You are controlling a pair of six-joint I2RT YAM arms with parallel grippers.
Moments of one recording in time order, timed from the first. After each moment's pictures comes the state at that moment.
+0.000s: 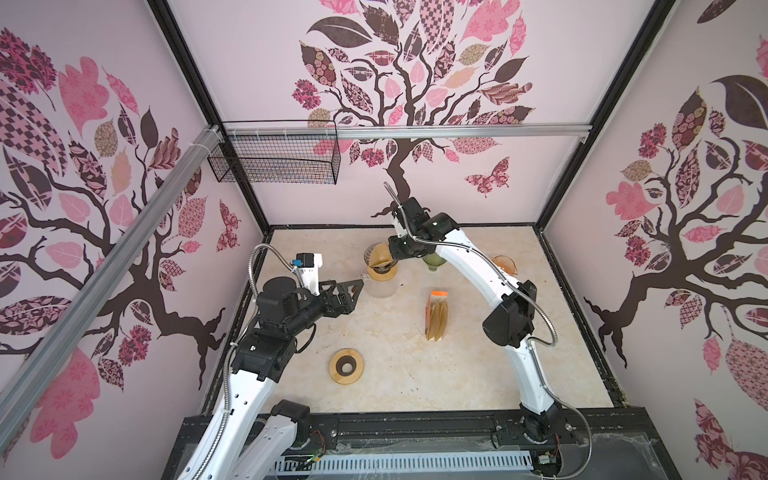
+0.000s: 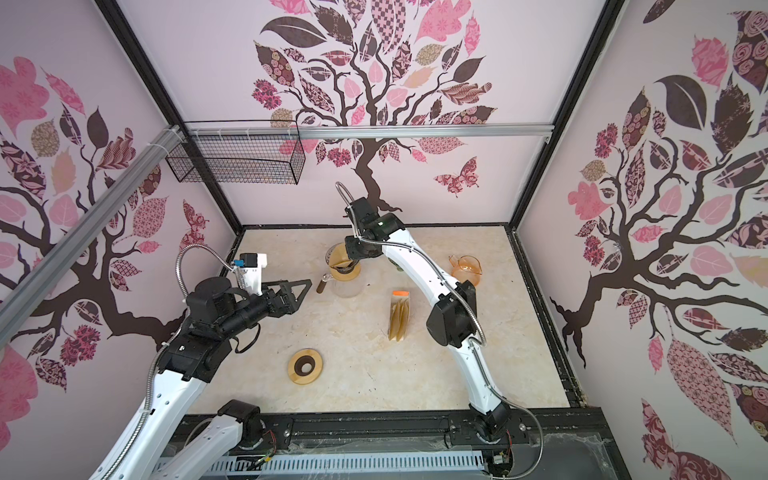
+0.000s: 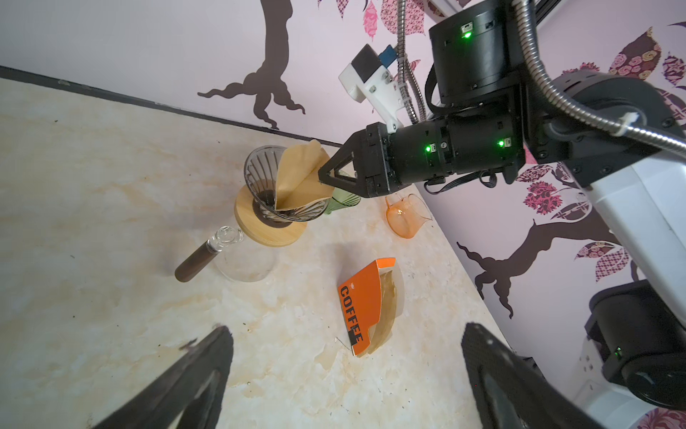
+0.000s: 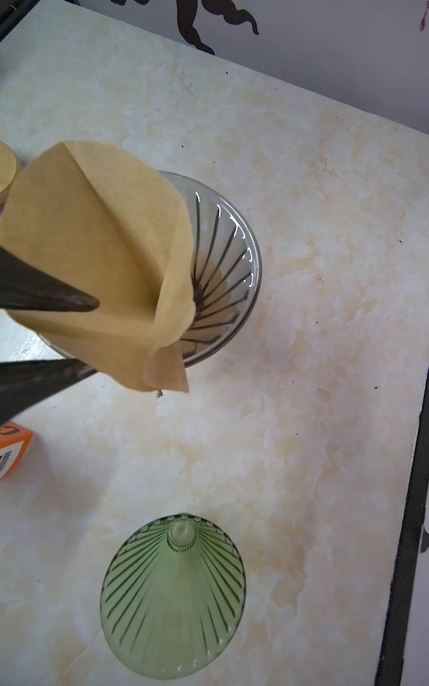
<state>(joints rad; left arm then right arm) -0.26 0.78 0.86 -0.39 0.36 -0.45 0.66 2.27 2.42 -1.07 -0.02 0.35</state>
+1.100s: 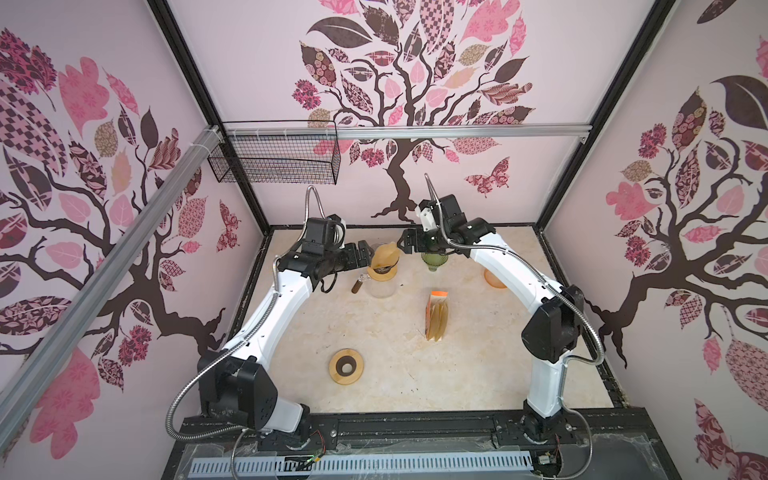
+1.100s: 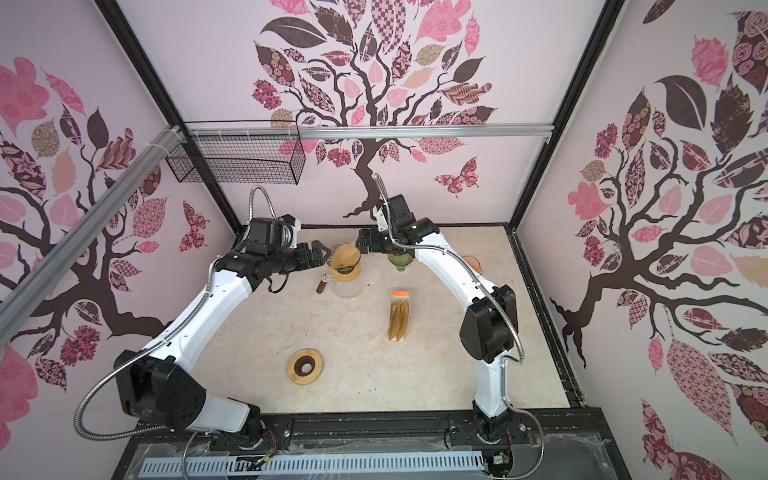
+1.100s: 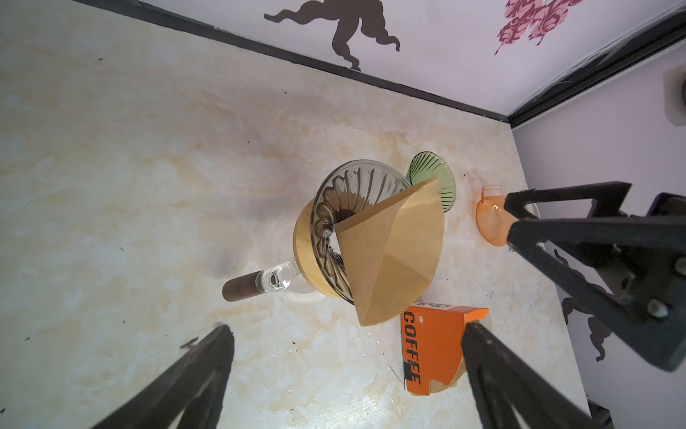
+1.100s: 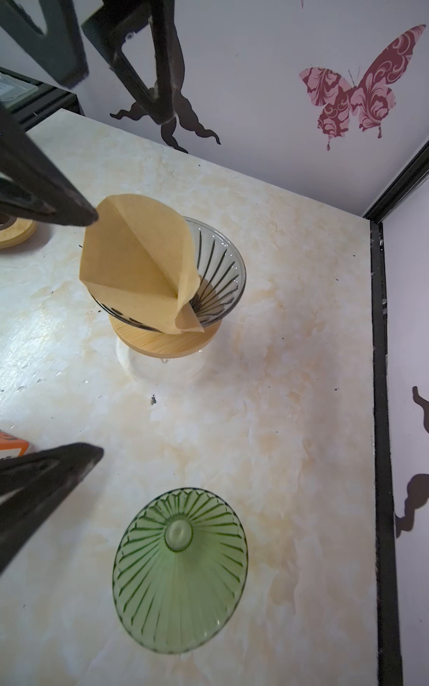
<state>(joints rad) -0.27 1.50 1.40 -0.63 0.24 -0.40 0.53 1.95 1.90 -0.71 -0.23 0.40</state>
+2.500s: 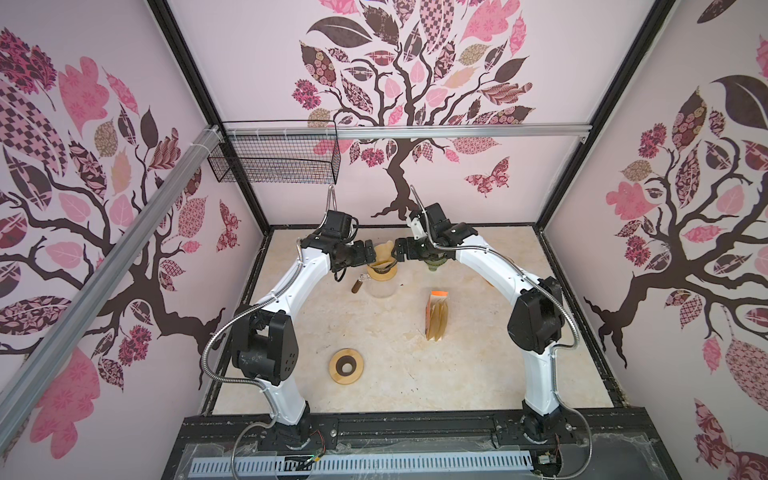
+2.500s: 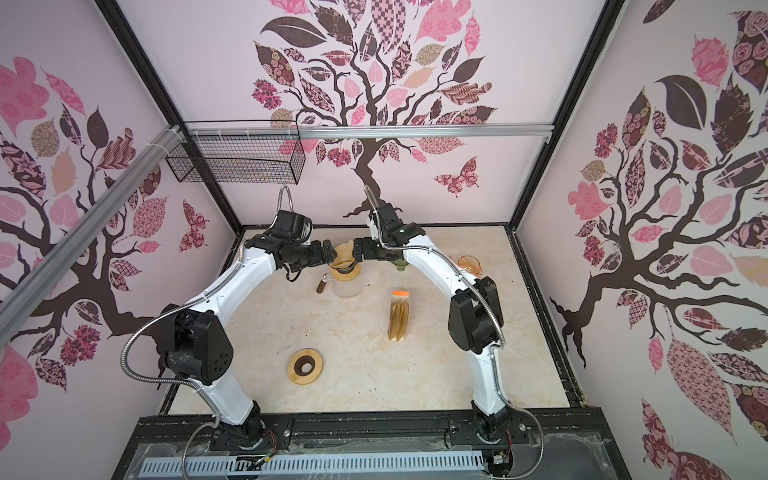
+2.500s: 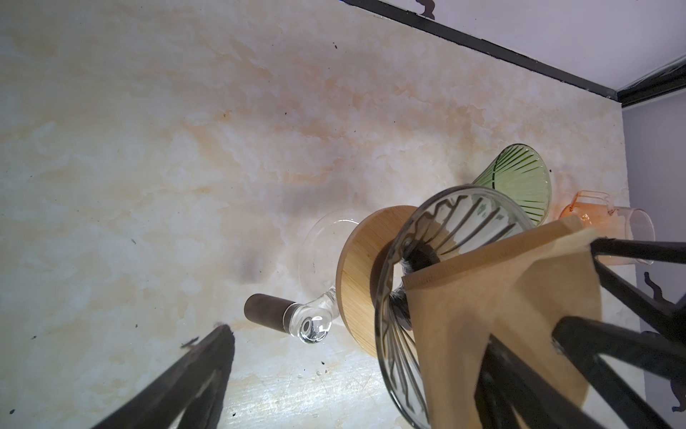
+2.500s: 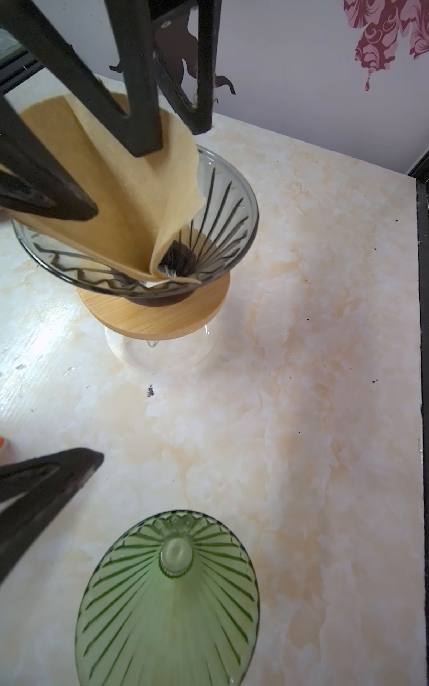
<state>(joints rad) -0.26 1.75 1.57 -0.73 0.14 -0.42 0.55 2.07 1.96 -0.73 -0.19 0.37</state>
